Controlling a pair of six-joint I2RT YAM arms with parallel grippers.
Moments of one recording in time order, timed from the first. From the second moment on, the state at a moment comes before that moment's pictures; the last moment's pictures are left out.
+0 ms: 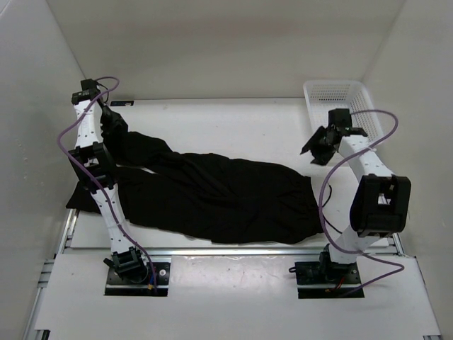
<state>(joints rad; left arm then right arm) 0.29 2.41 2.40 -1.15 0.05 -0.47 0.00 1.66 1.22 -0.66 -0.14 0.68</state>
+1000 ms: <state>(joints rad) 0.29 2.32 2.35 -1.14 0.06 -0.46 0.02 1.72 1.05 -0.56 -0.16 0.92</state>
